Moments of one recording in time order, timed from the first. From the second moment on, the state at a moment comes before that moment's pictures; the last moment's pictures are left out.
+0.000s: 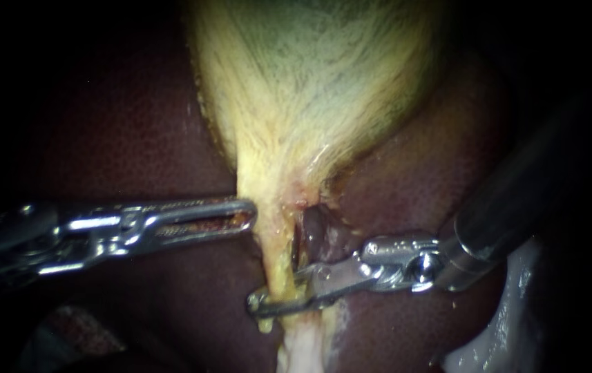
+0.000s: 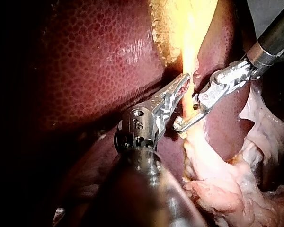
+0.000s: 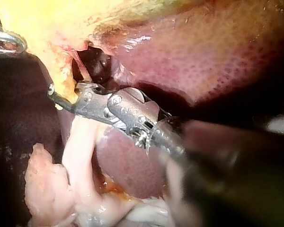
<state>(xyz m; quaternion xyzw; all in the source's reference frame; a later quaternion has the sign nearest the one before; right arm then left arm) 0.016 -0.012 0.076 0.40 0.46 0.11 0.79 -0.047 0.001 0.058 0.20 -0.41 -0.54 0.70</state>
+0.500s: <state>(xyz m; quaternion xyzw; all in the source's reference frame) 0.016 -0.012 0.076 0.38 0.49 0.09 0.78 -0.047 0.001 0.058 0.20 -0.41 -0.54 0.70</state>
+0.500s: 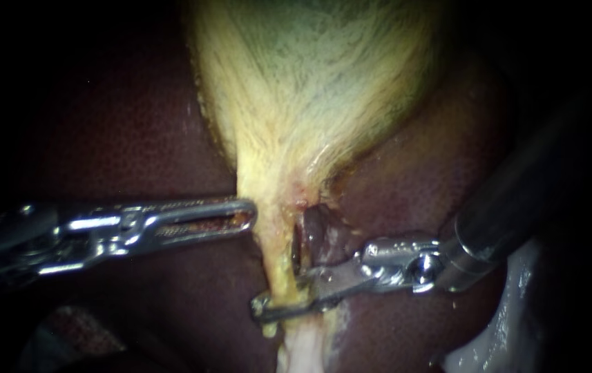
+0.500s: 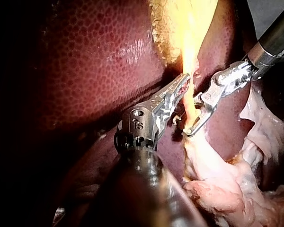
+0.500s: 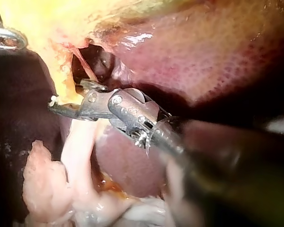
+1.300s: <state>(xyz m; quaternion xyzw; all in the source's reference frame) 0.018 -0.012 0.076 0.28 0.53 0.01 0.80 -0.047 0.001 0.058 0.20 -0.41 -0.54 0.70</state>
